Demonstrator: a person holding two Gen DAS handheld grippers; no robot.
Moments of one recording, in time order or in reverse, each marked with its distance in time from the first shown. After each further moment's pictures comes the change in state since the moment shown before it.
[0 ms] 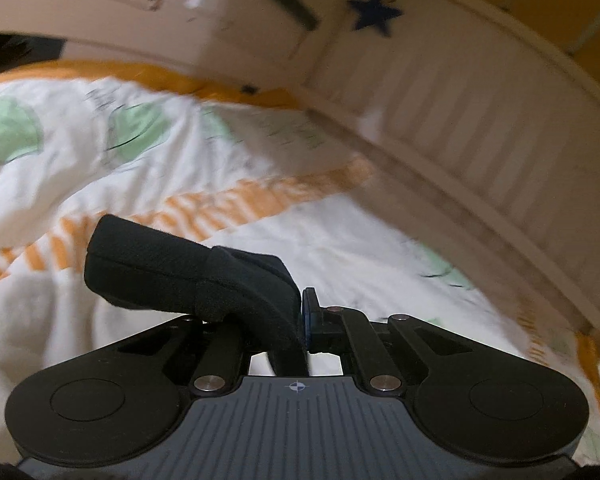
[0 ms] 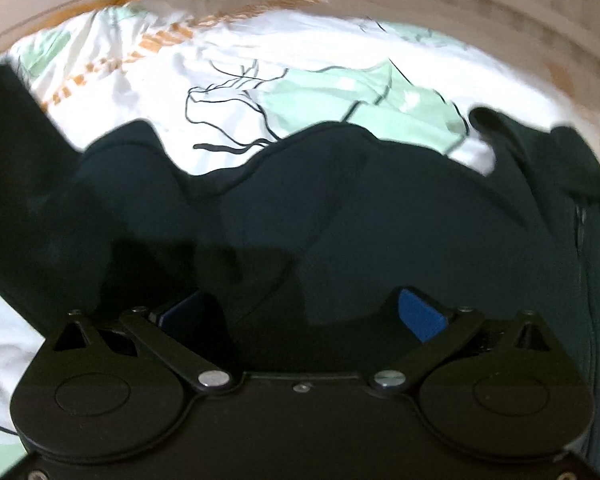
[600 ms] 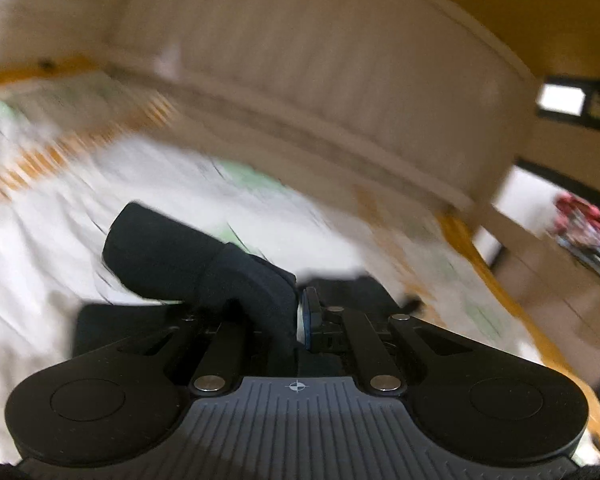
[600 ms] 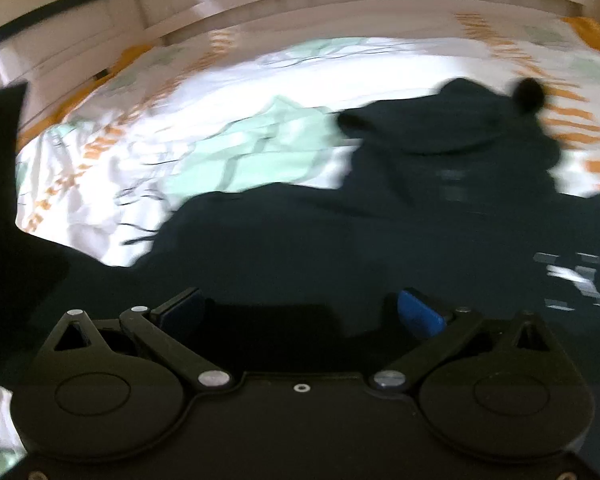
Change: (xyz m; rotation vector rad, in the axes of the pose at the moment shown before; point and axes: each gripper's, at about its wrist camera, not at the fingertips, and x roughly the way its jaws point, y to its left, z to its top) left arm 0.008 -0.152 -0.087 0.269 0.231 -0.450; right arm -0.061 -0.130 -0.028 0.365 -0.073 0.023
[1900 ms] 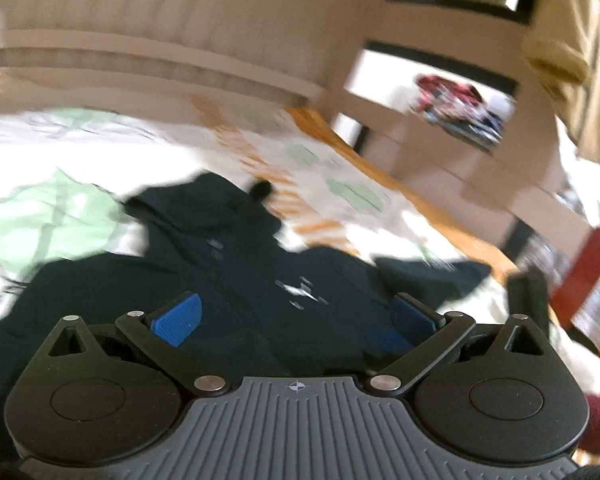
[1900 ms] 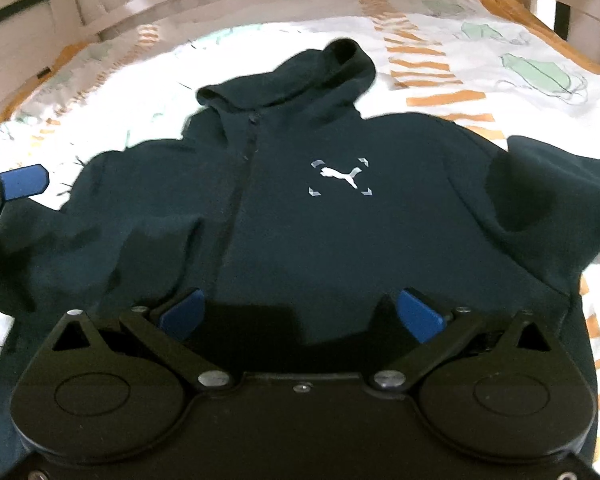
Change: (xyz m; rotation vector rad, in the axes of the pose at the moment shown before) left arm 0.026 -0.058 -0.047 0.265 0.195 -0.343; right arm -0.083 -0.080 -0.050 0.047 0.035 -0.112
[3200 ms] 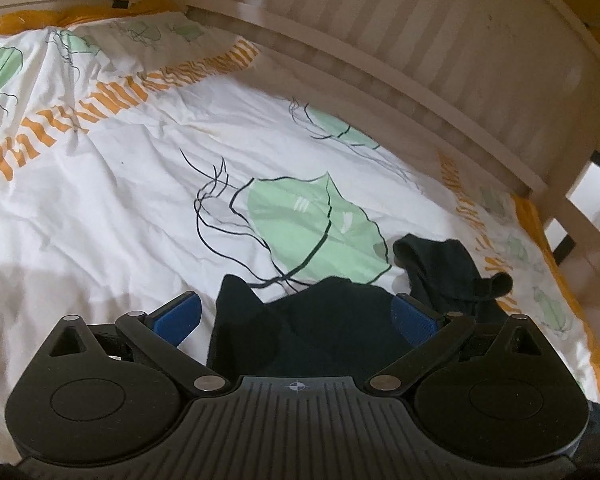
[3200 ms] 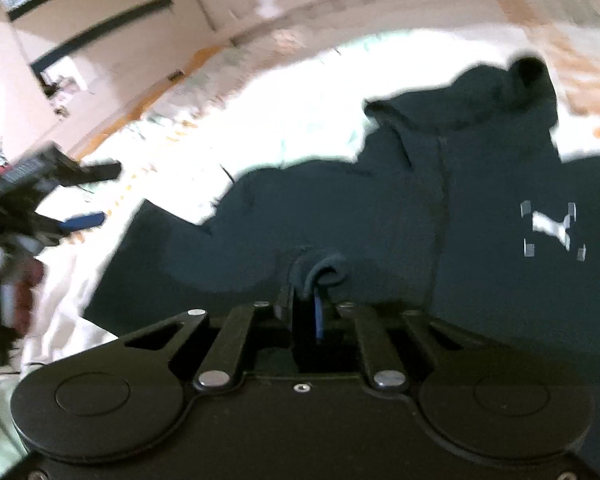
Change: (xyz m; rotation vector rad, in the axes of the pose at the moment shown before) left arm -0.058 0.114 0.001 -0.422 -0.085 0.530; right arm 0.018 0.052 0.033 -0.090 -0.055 0.433
